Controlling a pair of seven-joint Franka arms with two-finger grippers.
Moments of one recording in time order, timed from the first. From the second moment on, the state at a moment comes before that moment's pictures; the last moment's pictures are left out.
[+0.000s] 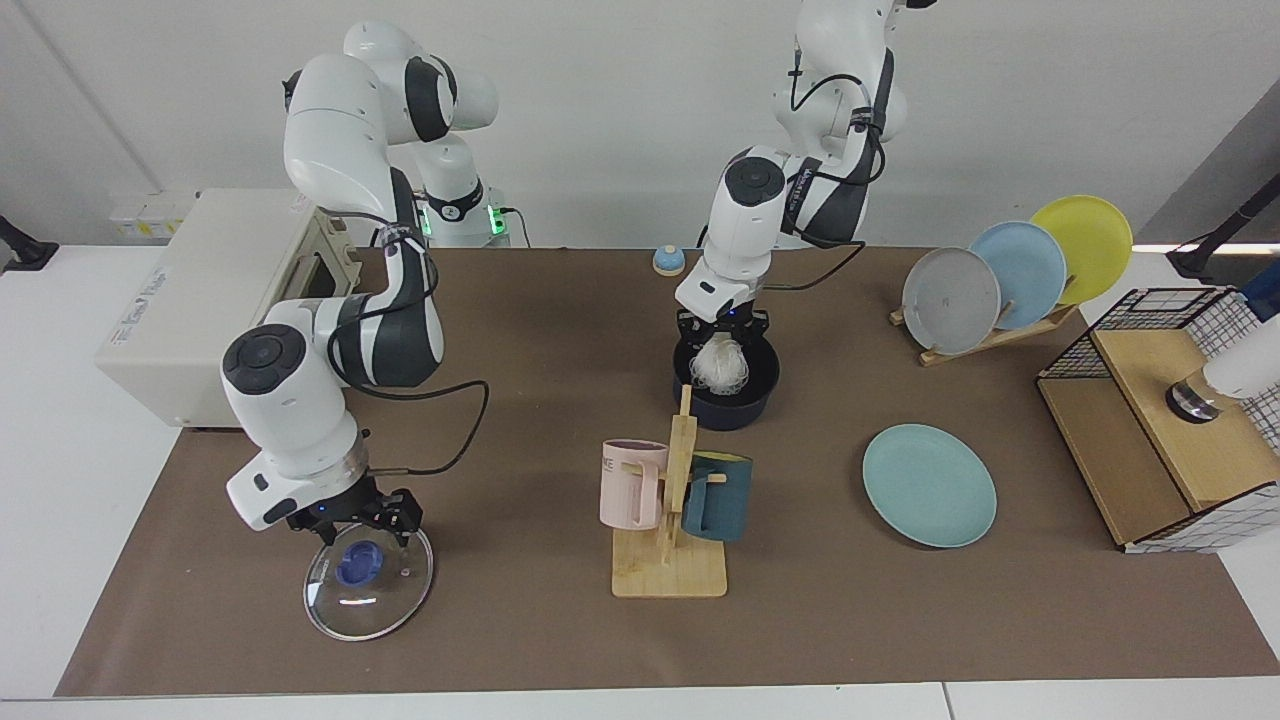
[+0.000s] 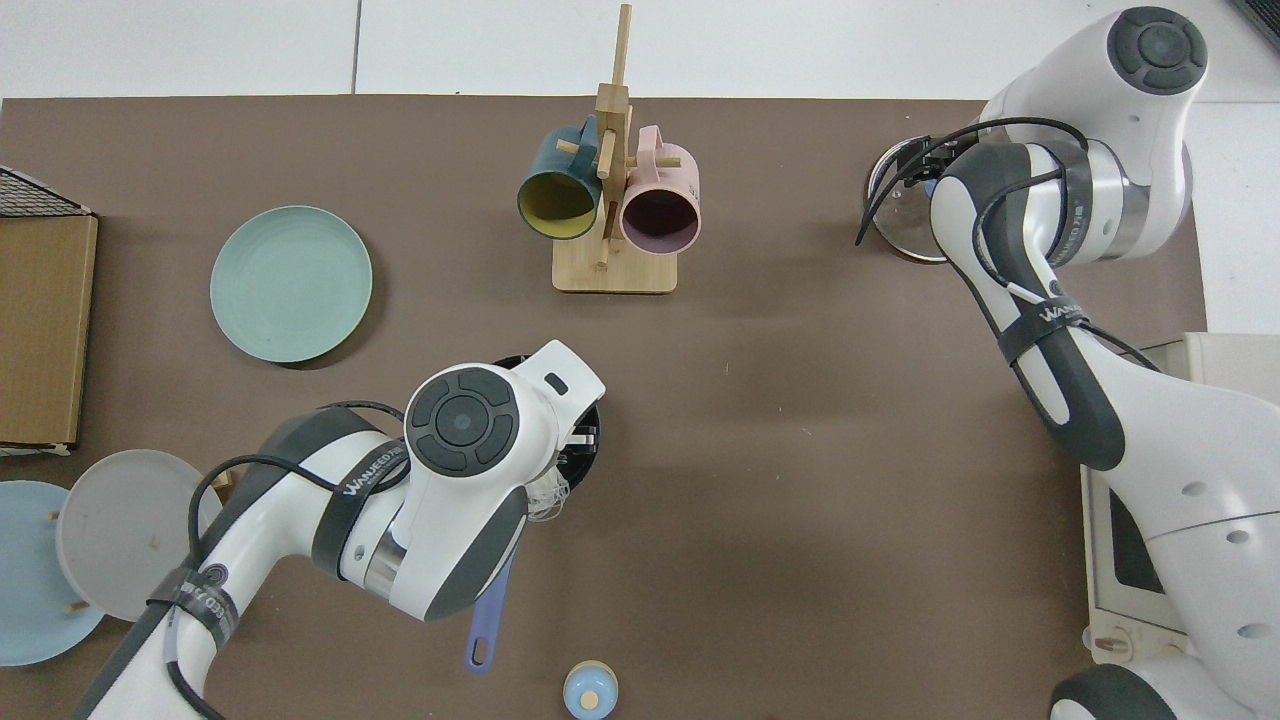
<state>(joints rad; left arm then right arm) -0.39 0.10 -0.17 -2.11 0.00 2.23 -0.51 0.00 0.78 0.02 -1.08 -0.07 2.03 0.09</state>
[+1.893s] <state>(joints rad) 0.08 0.03 -0.13 -1.63 0.05 1.69 -0.01 0.05 0.48 0.03 -1.44 -0.06 2.13 0.05</state>
